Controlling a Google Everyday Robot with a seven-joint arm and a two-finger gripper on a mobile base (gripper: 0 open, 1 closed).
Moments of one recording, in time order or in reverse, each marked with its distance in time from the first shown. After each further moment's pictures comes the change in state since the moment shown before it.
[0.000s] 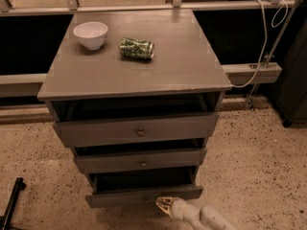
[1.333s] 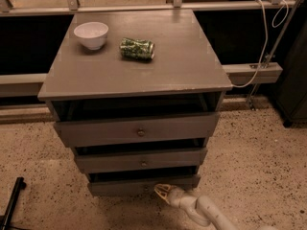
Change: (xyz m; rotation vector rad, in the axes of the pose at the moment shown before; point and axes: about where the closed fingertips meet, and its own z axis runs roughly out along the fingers) arm 0.007 -0.059 0.033 0.107 -0.057 0.012
